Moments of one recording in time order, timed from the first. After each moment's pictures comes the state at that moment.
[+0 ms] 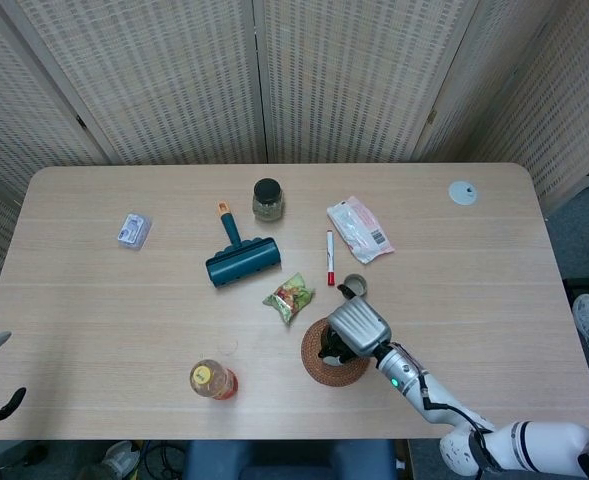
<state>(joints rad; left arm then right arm) 0.05 -1.11 0.00 -1.55 1.54 1.60 -0.02 0.72 -1.47 0.05 -1.72 -1.18 0.94 -0.64</state>
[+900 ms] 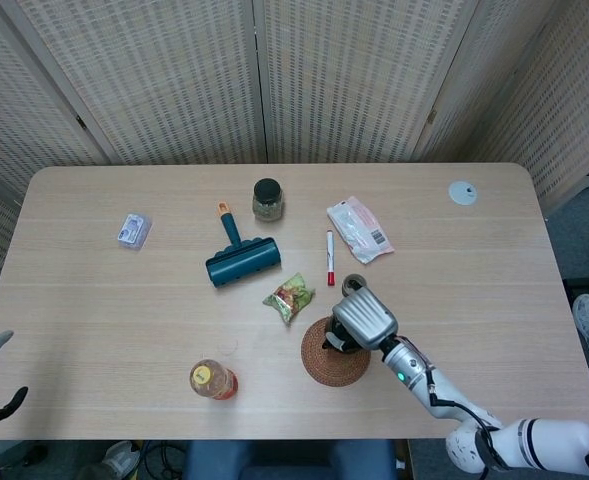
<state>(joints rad) 0.04 -1.11 0.00 -1.55 1.55 1.59 -0.02 0.72 -1.43 0.05 -1.72 -1.20 0.98 -0.61</state>
